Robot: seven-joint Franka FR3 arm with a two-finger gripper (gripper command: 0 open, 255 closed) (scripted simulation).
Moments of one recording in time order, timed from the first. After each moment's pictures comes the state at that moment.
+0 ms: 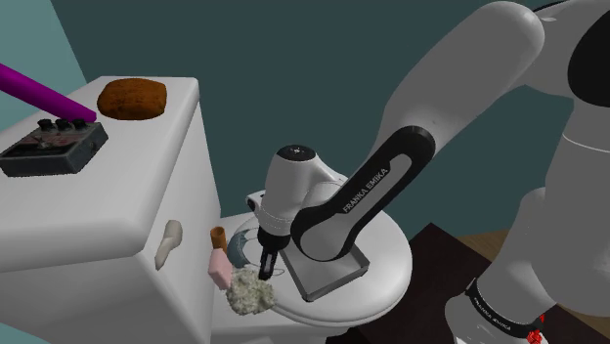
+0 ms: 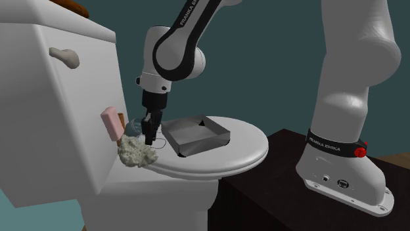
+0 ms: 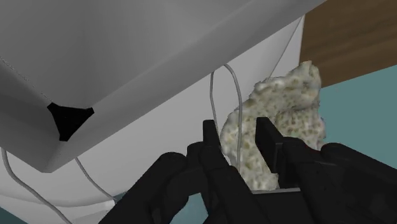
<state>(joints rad) 0.39 0.25 0.33 -2.38 0.07 2.78 -0.21</state>
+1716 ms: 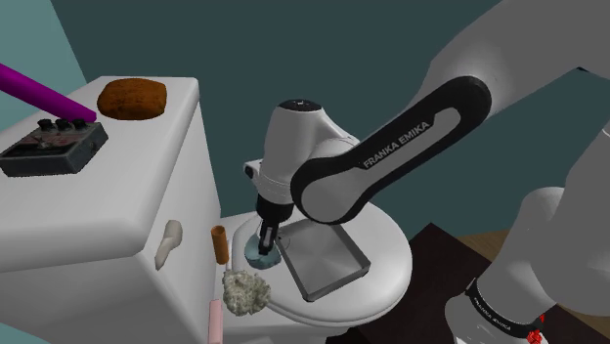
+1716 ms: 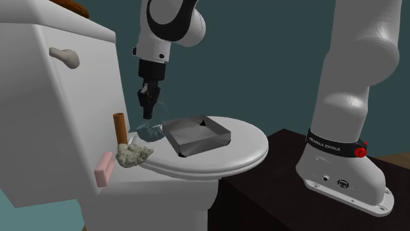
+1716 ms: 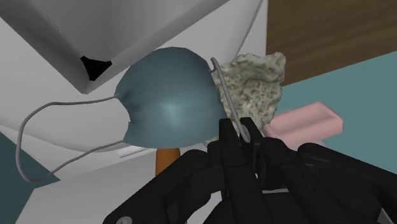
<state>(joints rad) 0.37 0.04 0.36 -2.35 0.15 2.55 -0.25</state>
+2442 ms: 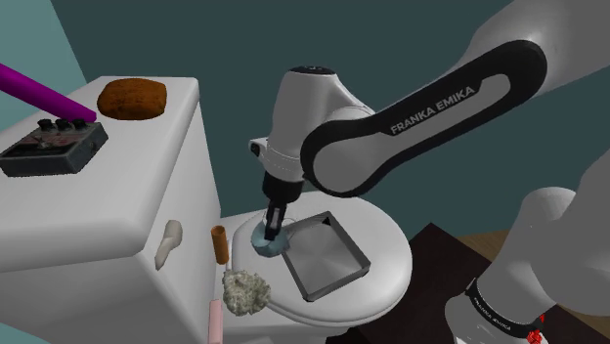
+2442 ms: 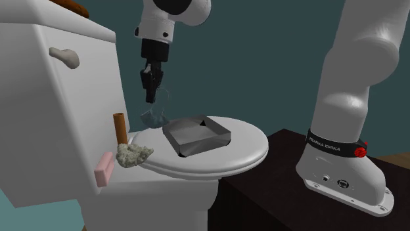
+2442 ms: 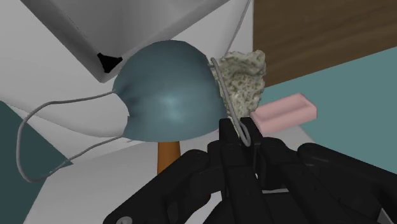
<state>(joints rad) 0.36 -0.09 0.35 -2.35 0.20 2.42 -0.28</state>
